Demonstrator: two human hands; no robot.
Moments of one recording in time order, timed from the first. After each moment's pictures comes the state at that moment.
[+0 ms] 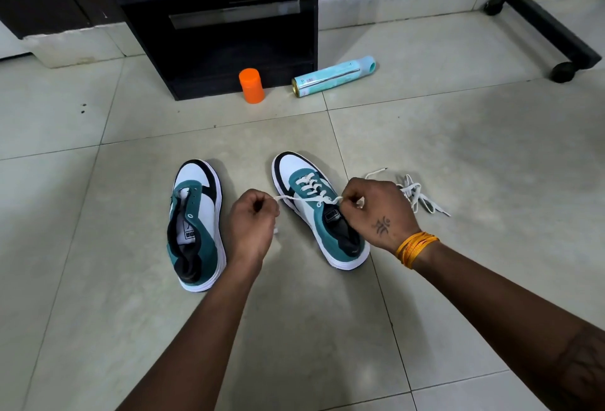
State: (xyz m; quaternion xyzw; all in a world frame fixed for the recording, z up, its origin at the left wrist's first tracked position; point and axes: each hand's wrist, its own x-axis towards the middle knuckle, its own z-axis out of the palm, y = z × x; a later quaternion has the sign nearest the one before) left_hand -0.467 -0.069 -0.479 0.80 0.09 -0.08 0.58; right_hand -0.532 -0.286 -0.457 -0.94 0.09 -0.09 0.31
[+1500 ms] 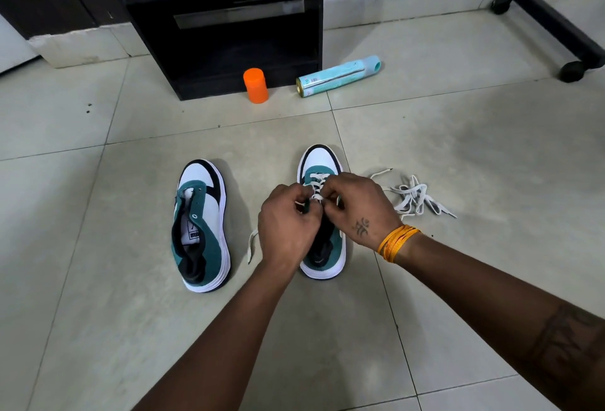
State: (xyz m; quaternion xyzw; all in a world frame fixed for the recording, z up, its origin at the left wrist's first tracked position) left_hand -0.481 -0.111 -0.475 0.89 -0.08 0.04 0.44; right_hand -0.509 -0.264 -0.462 -0.95 -0.04 -0.11 0.29
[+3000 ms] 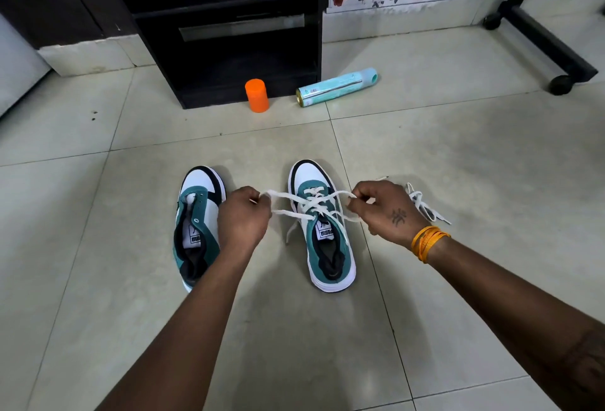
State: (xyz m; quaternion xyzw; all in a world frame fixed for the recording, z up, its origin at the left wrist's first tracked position) left_hand -0.432 -0.057 -0.473 0.90 0.07 -0.07 0.42; right_hand -0.525 -0.303 -0.448 -0.90 0.11 -0.02 0.42
